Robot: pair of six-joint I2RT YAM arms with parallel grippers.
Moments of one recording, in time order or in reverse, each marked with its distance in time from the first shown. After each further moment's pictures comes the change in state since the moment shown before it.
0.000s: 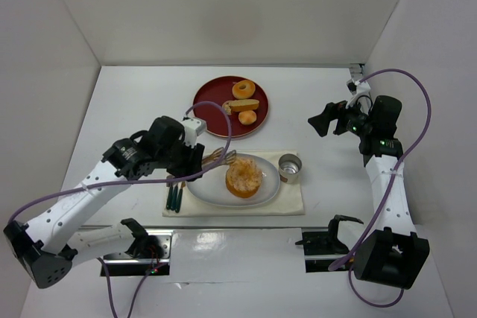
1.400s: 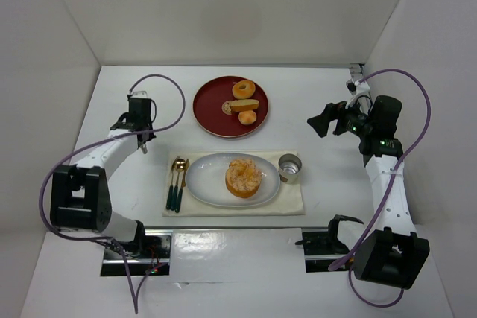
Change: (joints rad) left arm 0.608 0.389 -0.171 0.607 -0.478 0.042; right arm 0.000 0.000 0.000 -0.002 -0.024 0.000
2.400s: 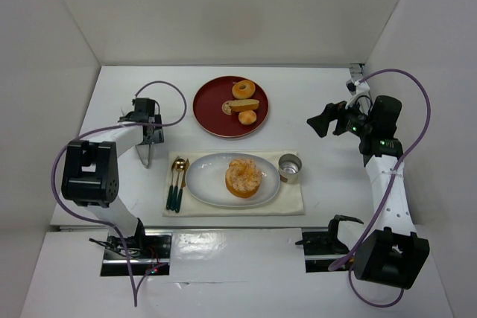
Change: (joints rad) left arm 0.031 0.256 0.049 0.044 -0.043 0.041; right arm 0.000 0.000 0.000 0.000 -0.007 0.000
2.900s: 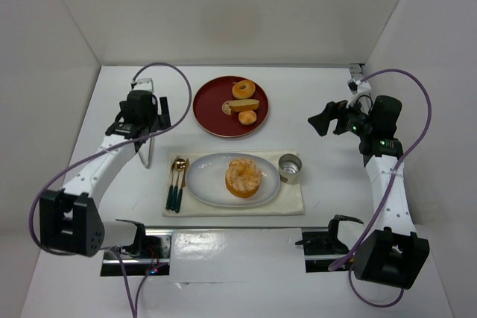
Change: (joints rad) left arm -0.099 -0.358 0.002 -0.040 0.091 -0.032; right arm 0.000 0.000 0.000 0.002 0.030 0.020
